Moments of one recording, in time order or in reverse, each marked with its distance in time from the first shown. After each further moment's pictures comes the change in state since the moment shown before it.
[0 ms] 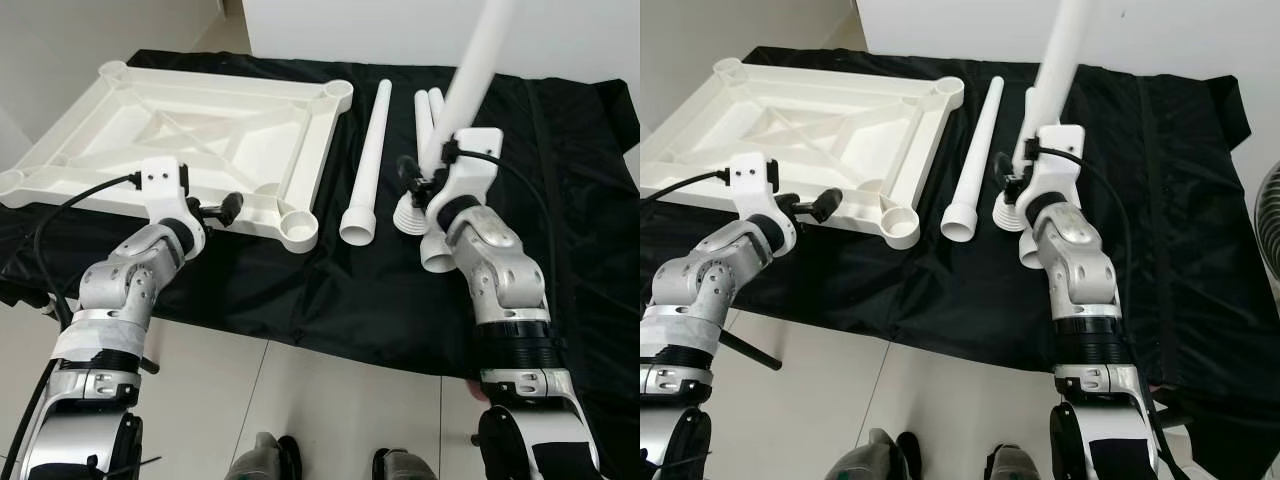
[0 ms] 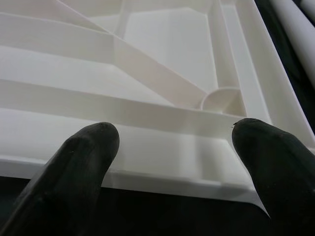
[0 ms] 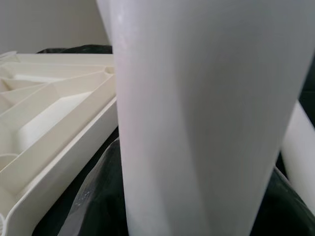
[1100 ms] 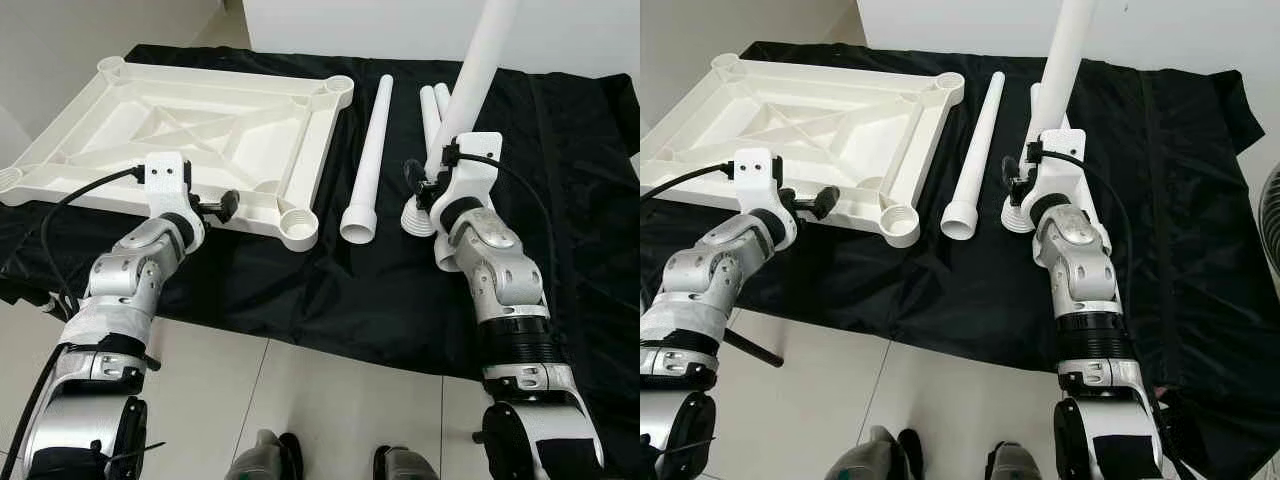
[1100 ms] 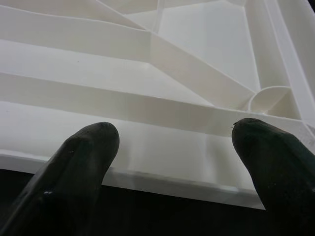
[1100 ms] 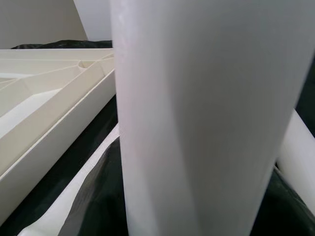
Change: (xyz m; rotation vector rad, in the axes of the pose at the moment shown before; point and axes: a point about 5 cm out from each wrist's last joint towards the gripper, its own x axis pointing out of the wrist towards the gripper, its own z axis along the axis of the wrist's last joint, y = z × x) left arm 0.012 0.014 0.003 0.038 0.003 0.084; right arm 0.002 -0.016 -0.006 -0.012 0.001 -0.085
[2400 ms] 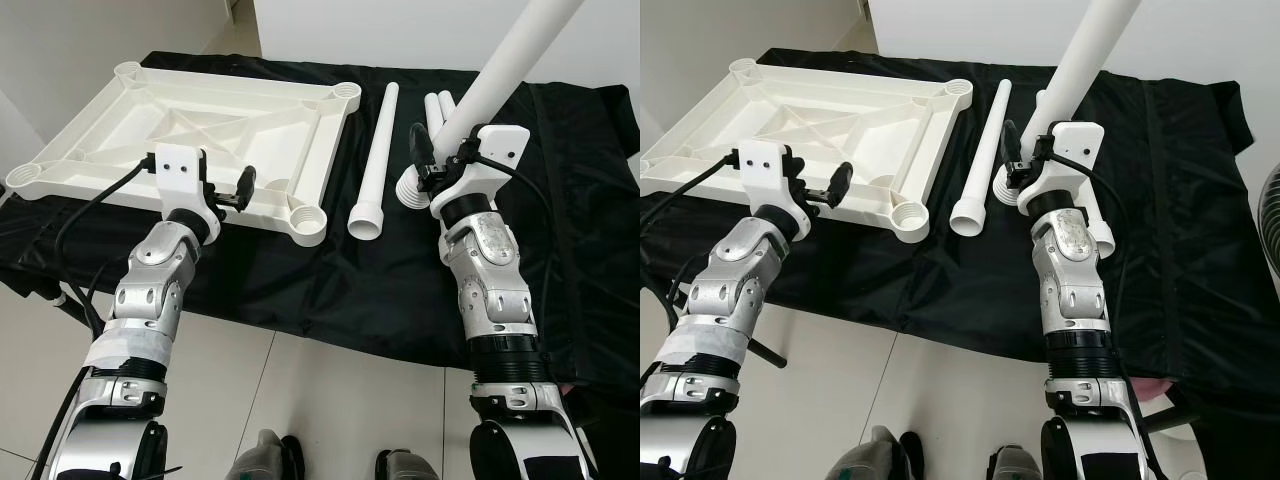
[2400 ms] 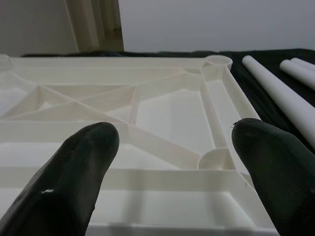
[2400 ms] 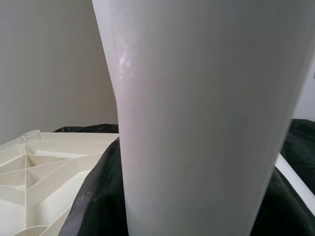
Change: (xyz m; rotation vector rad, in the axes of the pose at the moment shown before) left arm -0.012 -0.029 0.015 0.155 -0.333 -0.057; right arm -0.018 0.016 0.019 0.038 -0.341 0.045
